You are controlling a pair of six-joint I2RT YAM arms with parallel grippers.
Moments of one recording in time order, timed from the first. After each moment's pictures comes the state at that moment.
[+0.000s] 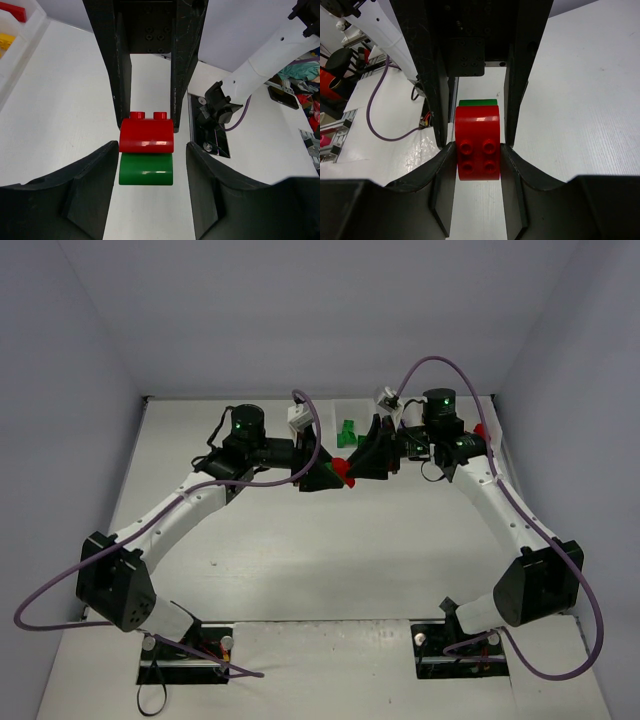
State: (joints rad) left arm -0.53 1.46 1.23 0.06 1.05 -0.22; right arm 0.28 1.44 1.28 -0.33 -1.35 -0.10
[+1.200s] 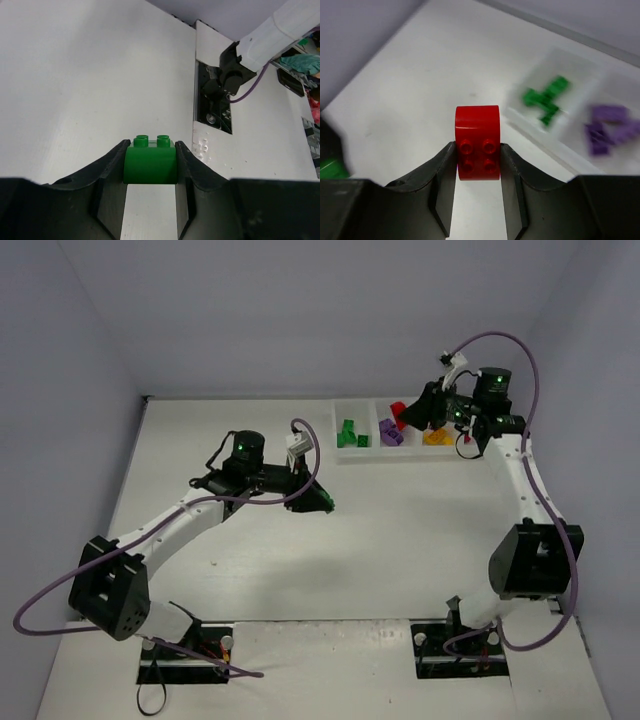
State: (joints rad) left arm -0.52 1.42 1.03 -0.01 1.02 -0.15; right arm -0.01 1.54 1.43 -0.33 -1.01 -0.03
